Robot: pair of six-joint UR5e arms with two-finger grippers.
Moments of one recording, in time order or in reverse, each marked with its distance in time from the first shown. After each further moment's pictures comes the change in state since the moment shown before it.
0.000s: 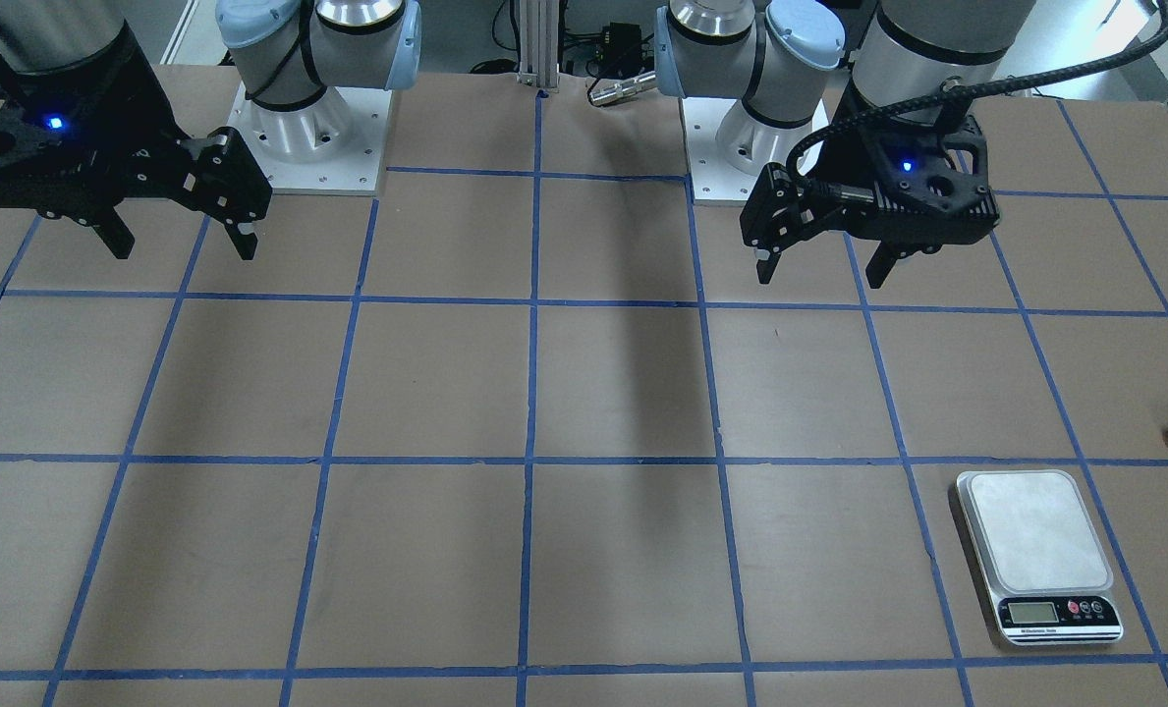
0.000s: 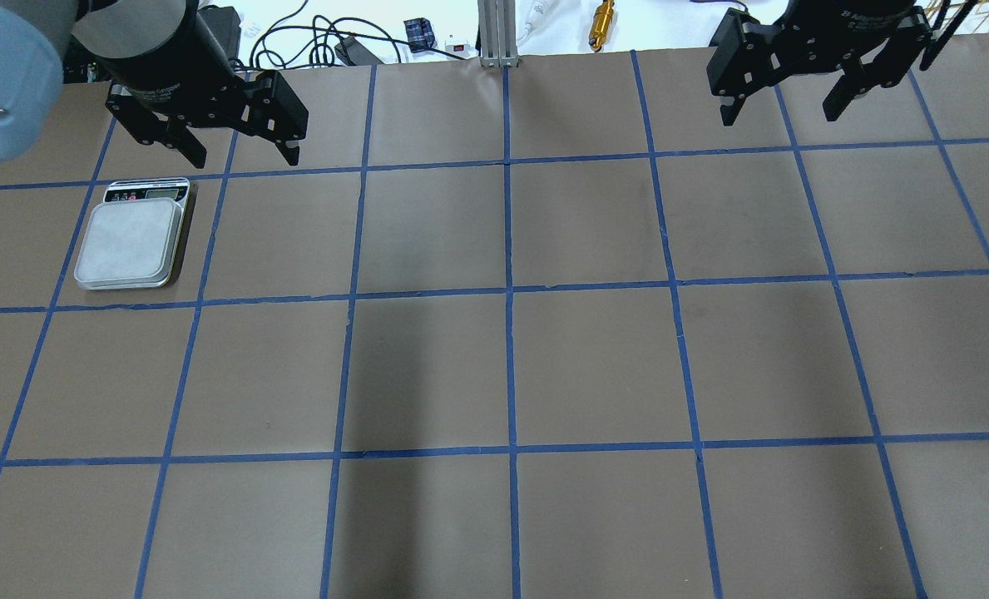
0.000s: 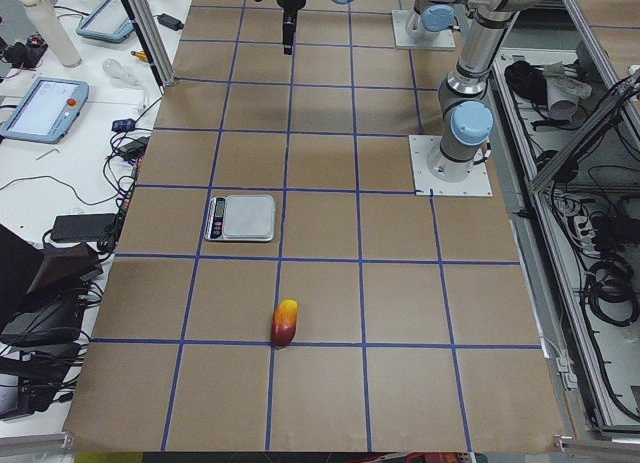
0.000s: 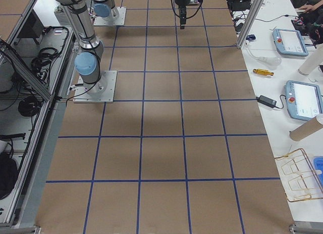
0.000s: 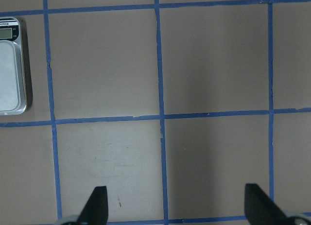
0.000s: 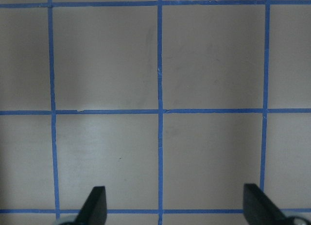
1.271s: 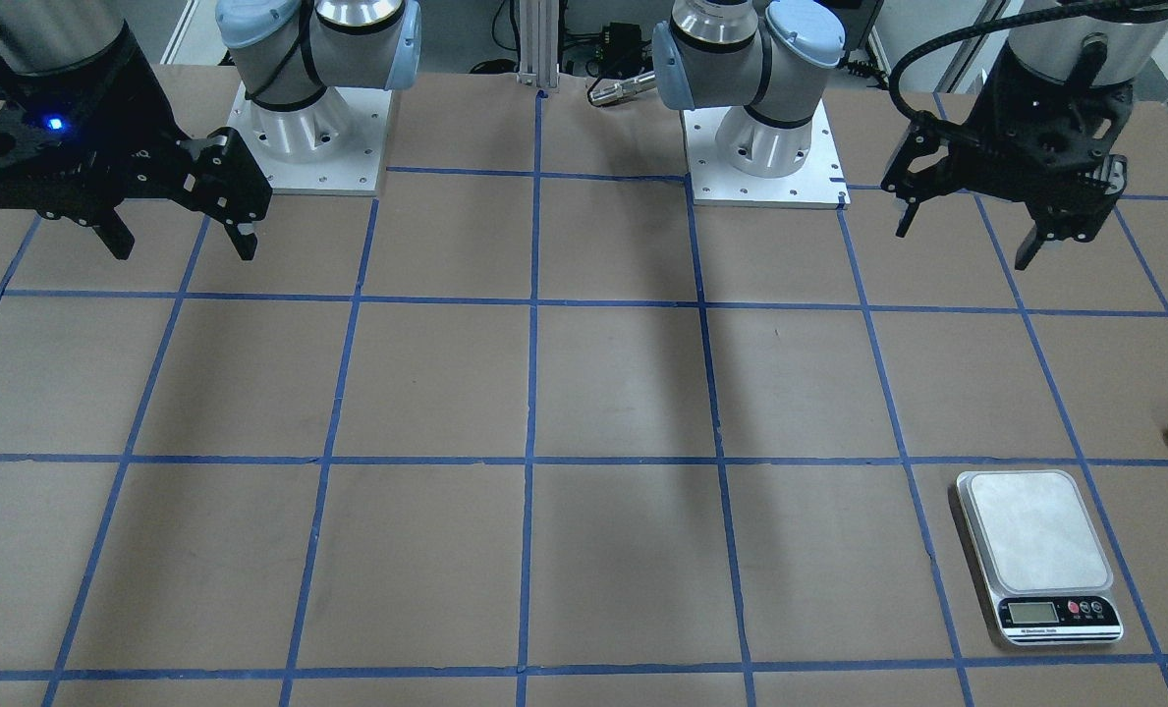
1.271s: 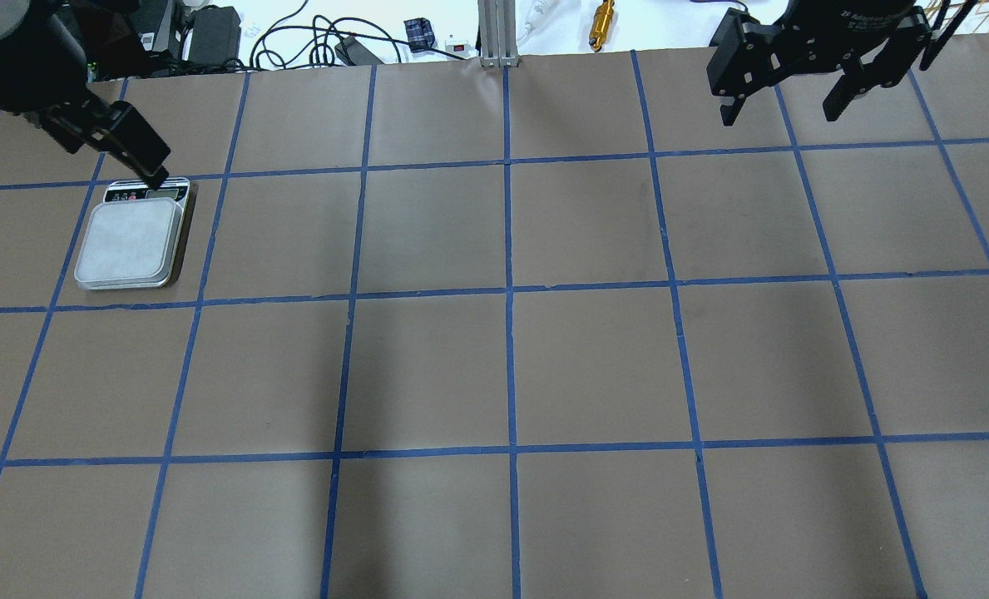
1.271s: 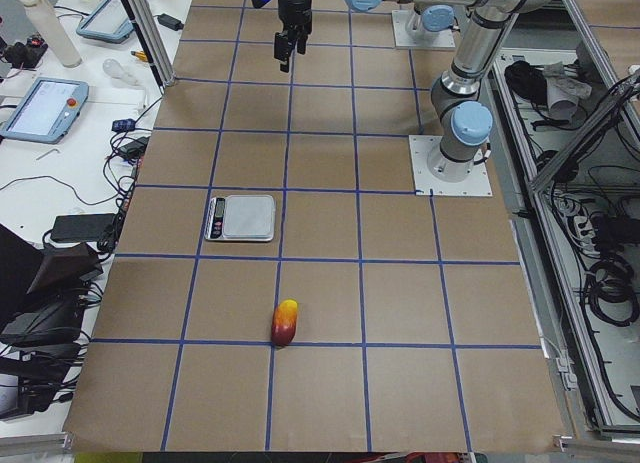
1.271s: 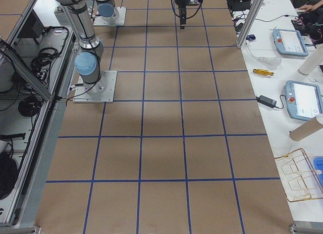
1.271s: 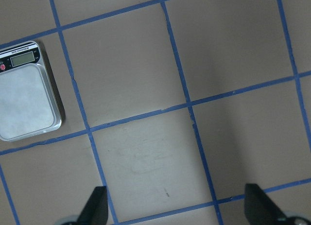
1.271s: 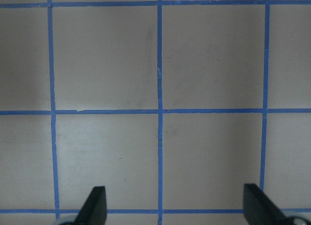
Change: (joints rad) left arm 0.198 0.056 0.012 -0.083 0.114 0.699; right arm 0.000 0.000 0.000 0.000 -0.001 0.000
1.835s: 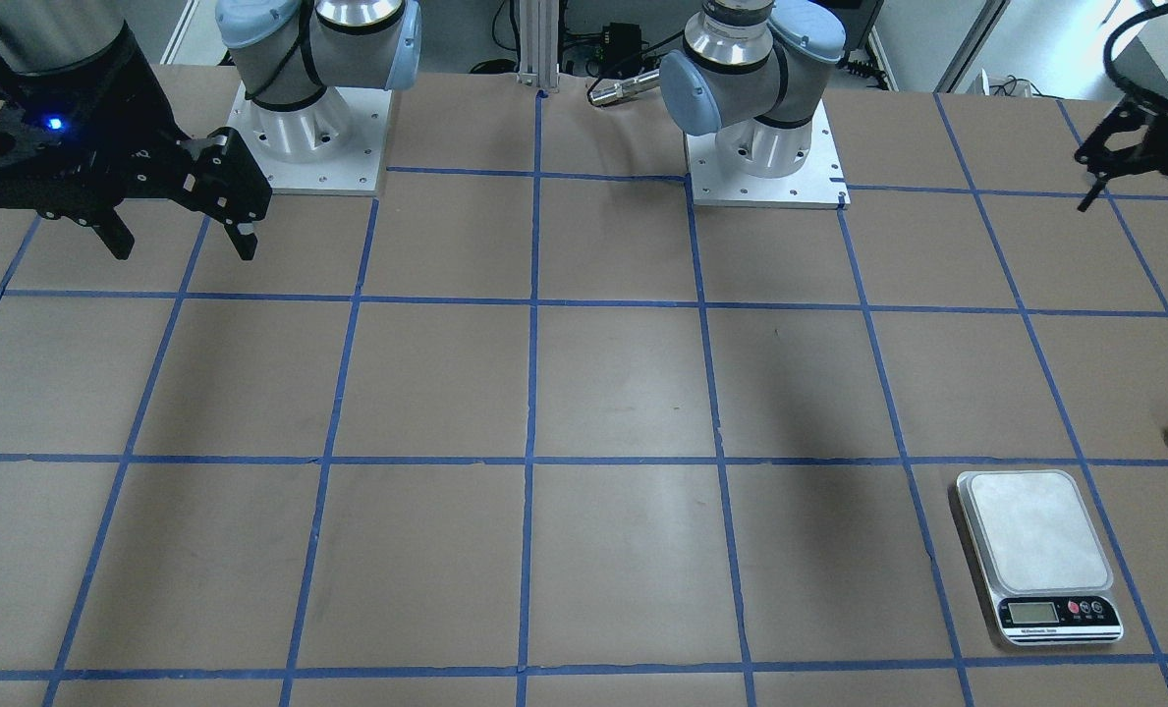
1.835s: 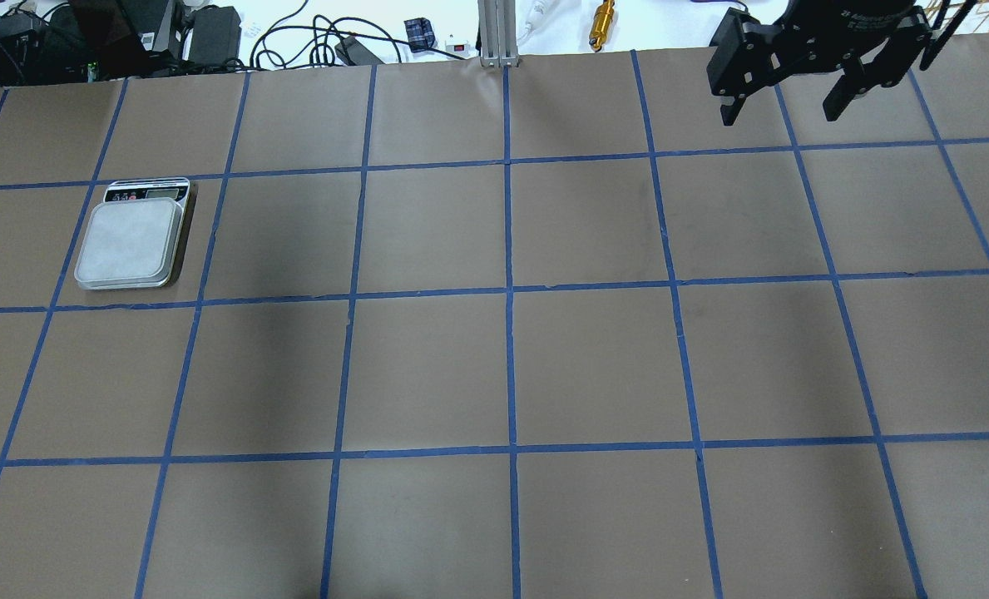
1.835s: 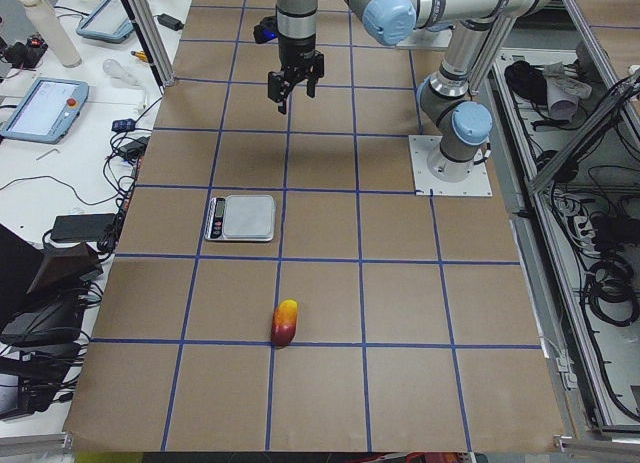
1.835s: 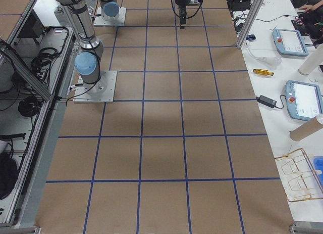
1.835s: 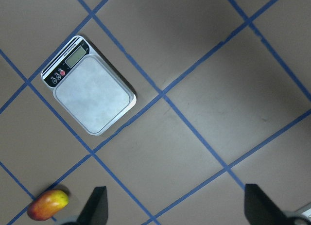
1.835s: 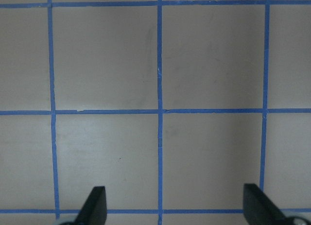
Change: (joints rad) left arm 0.353 -0.009 0.004 0.002 -0.018 0.629; right arm 0.000 0.000 0.000 0.000 0.000 0.000
